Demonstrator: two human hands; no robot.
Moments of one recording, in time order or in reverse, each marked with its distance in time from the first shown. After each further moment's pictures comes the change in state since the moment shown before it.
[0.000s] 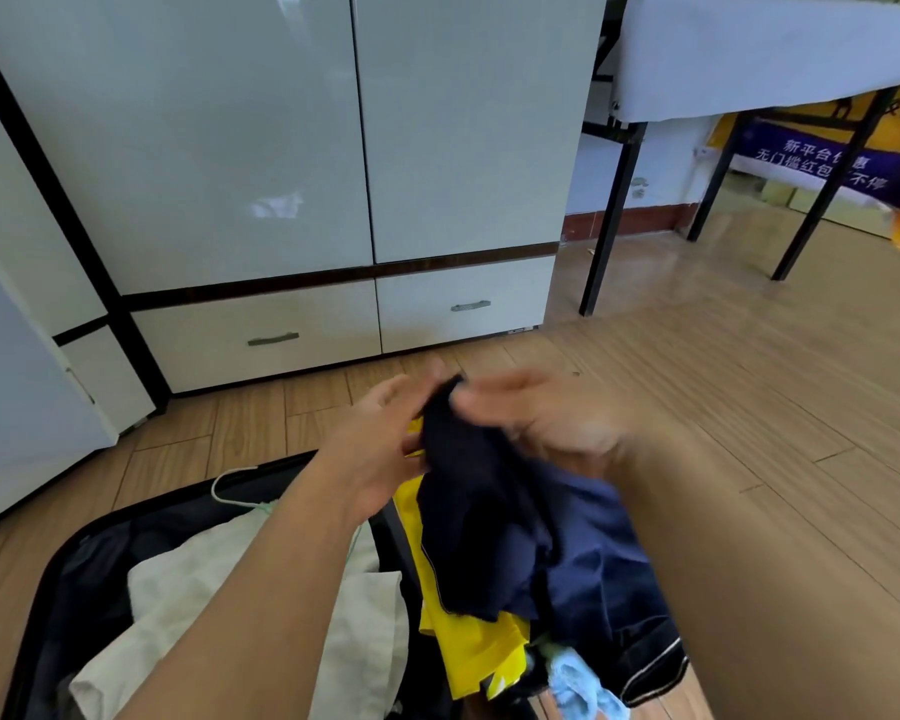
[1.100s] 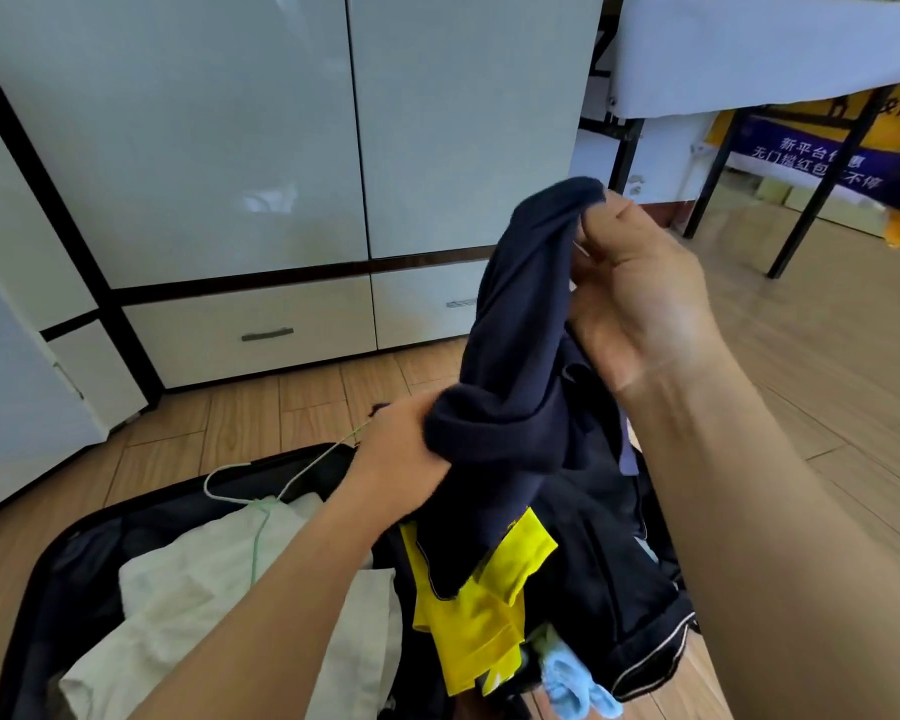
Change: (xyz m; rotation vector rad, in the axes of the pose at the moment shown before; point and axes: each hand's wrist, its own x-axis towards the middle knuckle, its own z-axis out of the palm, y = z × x) left_hand -0.006 -0.015 0.012 0.740 -0.013 0.535; right_hand -0.009 -0.063 -0.010 0.633 0.527 -0.601
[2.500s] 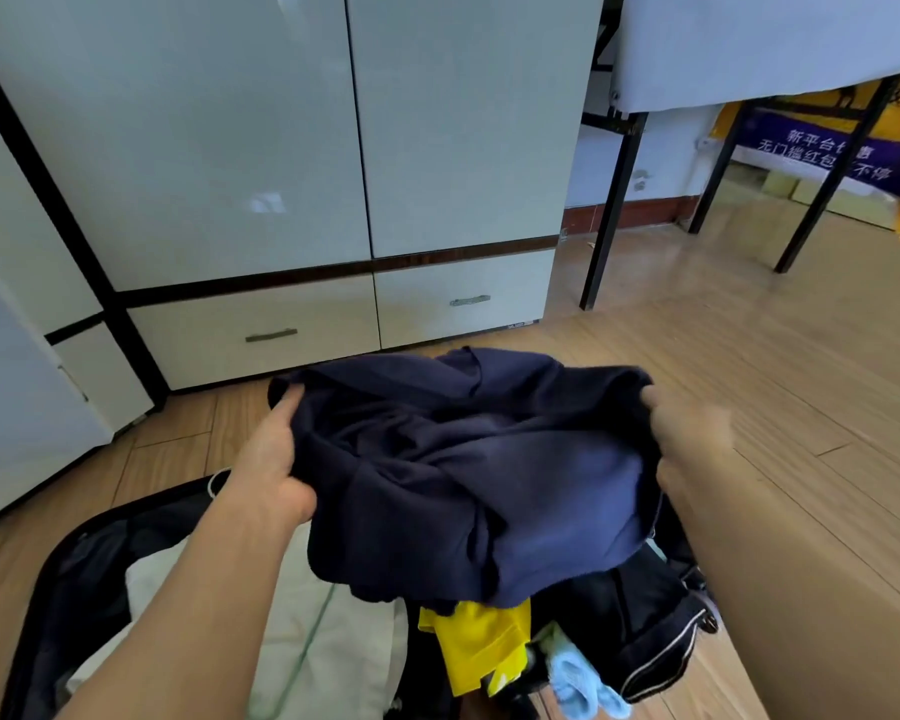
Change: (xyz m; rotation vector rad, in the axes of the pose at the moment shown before) left_hand 0.004 -0.042 -0.058 -0.972 0.372 -0.779; right_hand 0.003 0.058 -0.146 -0.738 0.757 0.282
